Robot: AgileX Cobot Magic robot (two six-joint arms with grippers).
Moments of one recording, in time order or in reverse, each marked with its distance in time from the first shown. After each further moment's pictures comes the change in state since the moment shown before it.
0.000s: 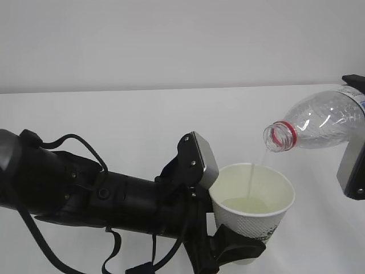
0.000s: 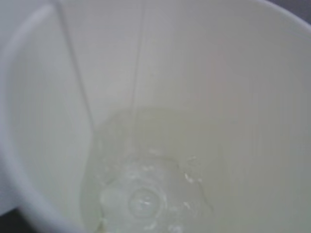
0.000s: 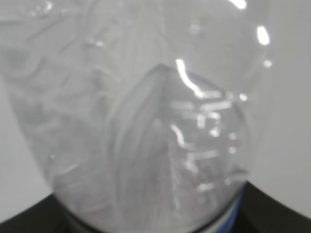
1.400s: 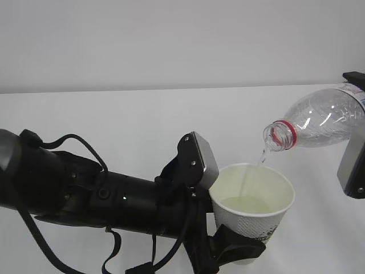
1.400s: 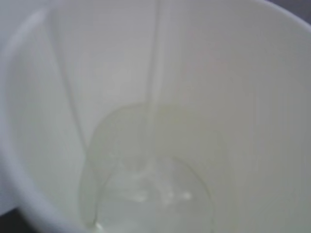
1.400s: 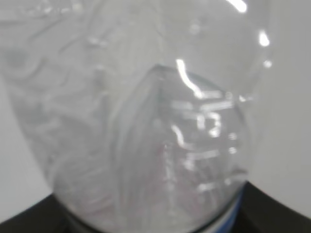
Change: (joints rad) left arm 0.000 0.000 0.000 0.000 0.000 0.000; right arm 0.000 0.000 0.000 0.000 -0.018 -0.015
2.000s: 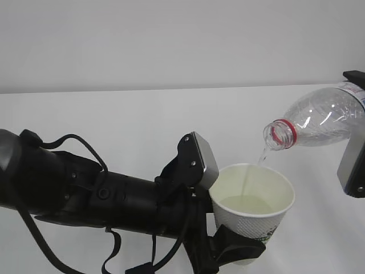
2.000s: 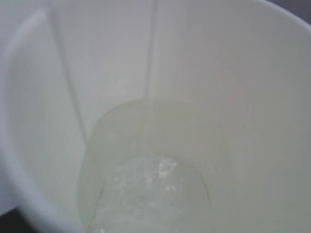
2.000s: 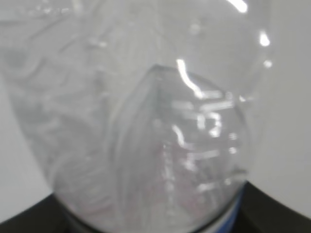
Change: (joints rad) left arm 0.000 0.000 0.000 0.002 0.000 0.000; right arm 0.000 0.000 -0.002 0.000 -0.004 0.000
